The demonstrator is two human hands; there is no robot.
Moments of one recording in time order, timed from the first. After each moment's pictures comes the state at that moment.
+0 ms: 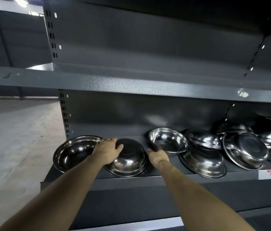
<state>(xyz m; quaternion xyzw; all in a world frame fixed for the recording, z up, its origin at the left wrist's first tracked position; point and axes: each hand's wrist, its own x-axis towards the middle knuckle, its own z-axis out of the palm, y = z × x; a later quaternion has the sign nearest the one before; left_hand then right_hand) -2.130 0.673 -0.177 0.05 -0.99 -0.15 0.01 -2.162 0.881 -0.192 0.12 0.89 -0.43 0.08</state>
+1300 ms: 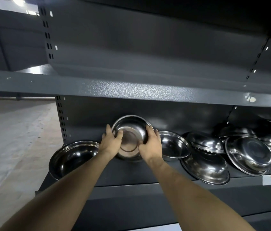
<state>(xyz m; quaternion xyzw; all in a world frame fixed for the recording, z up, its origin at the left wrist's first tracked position) -2.163 0.685 -0.161 0.18 -0.85 -0.49 0.09 -2.177 0.841 -0.164 -0.05 0.88 -0.44 -0.14</state>
